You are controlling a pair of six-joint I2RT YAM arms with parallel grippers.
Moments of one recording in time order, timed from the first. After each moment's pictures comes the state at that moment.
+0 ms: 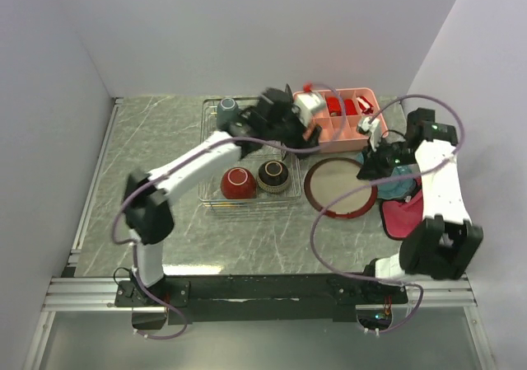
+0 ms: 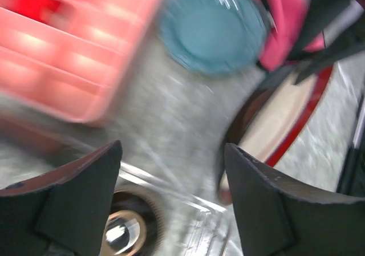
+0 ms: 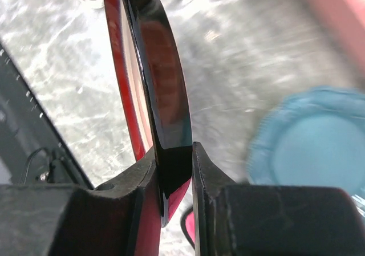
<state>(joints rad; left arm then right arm) -0.82 1.94 1.81 -0.34 0.33 0.05 -0.22 1.45 1.35 -1.32 -0.76 -1.12</state>
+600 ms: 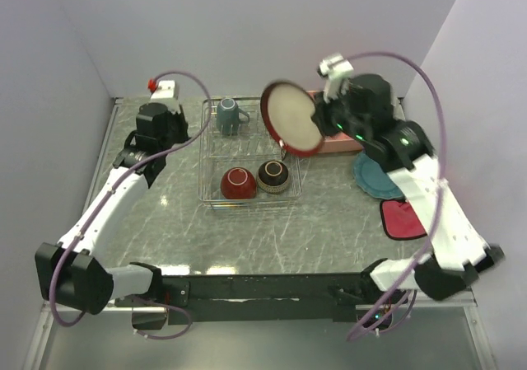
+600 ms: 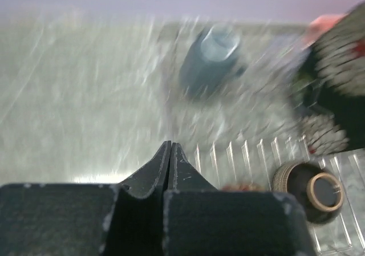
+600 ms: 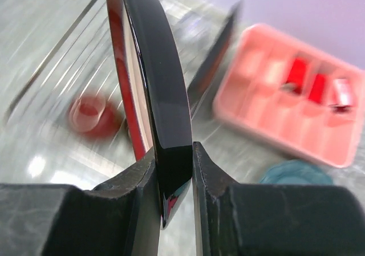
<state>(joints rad) -0.29 1.23 1.14 -0.19 -0.13 -0.18 0.50 1.27 1.70 -0.86 -0.02 -0.08</state>
